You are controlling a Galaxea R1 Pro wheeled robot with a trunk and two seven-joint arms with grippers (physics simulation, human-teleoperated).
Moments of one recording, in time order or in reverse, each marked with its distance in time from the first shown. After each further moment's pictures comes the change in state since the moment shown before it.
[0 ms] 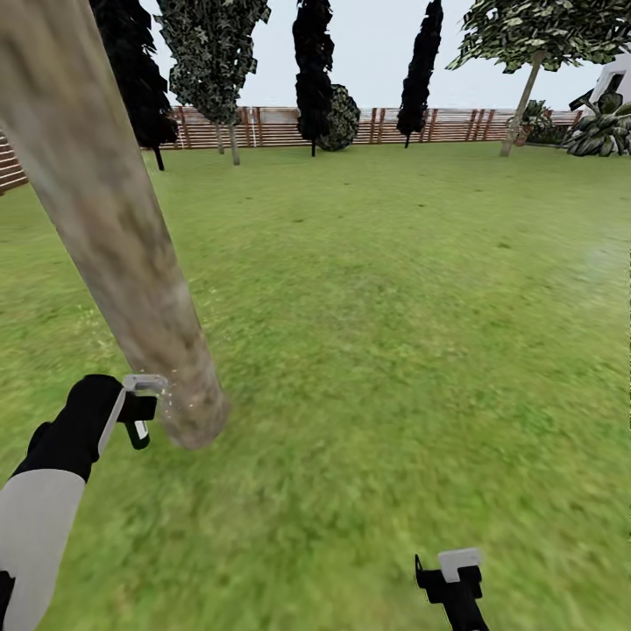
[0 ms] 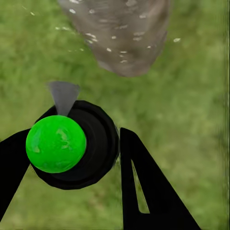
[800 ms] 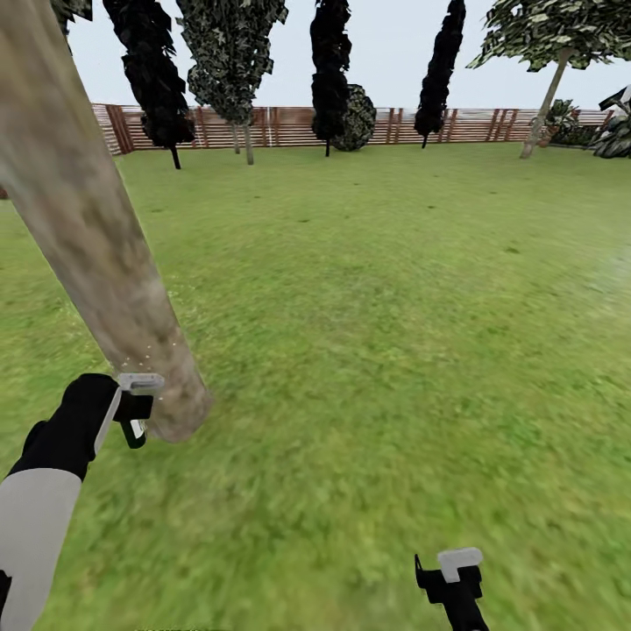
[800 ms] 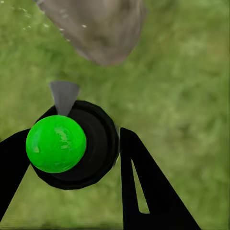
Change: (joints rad) left arm -0.003 0.011 0.006 -0.002 -0.003 0.001 0.000; right arm 0.000 0.000 0.000 0.000 0.000 0.000 0.000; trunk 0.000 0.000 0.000
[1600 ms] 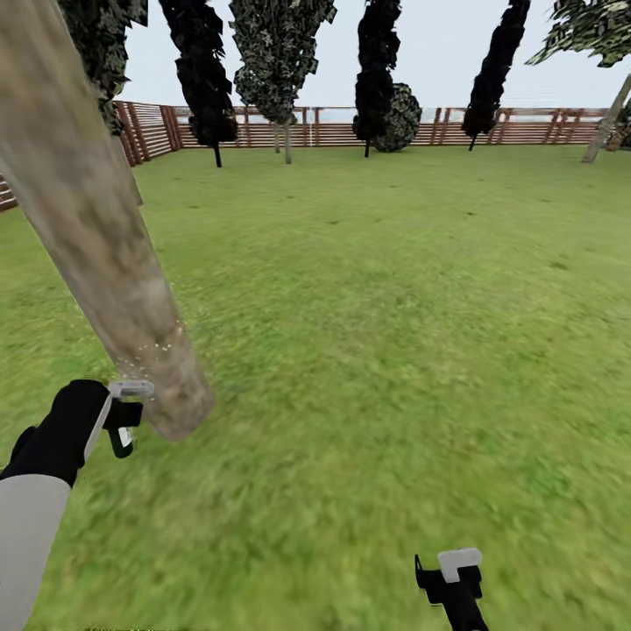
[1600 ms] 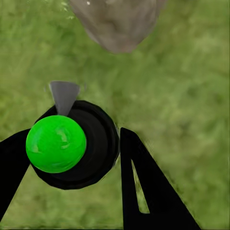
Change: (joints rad) left arm 0.018 0.033 0.003 0.017 -0.005 -0.002 0.001; right arm 0.000 0.000 0.002 0.000 0.000 0.000 0.000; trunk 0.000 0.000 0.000
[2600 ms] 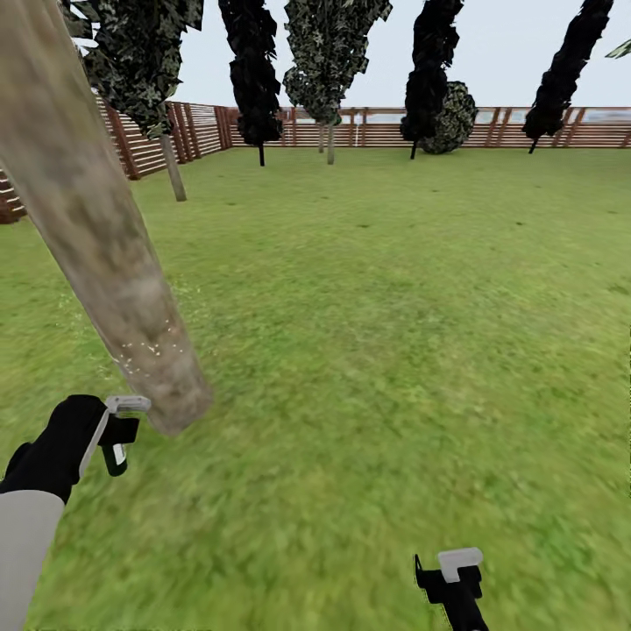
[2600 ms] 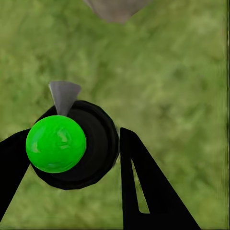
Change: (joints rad) left arm 0.052 0.012 0.001 0.012 0.011 -0.004 0.005; right arm 0.000 0.000 0.000 0.000 0.000 0.000 0.000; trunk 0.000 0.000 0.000
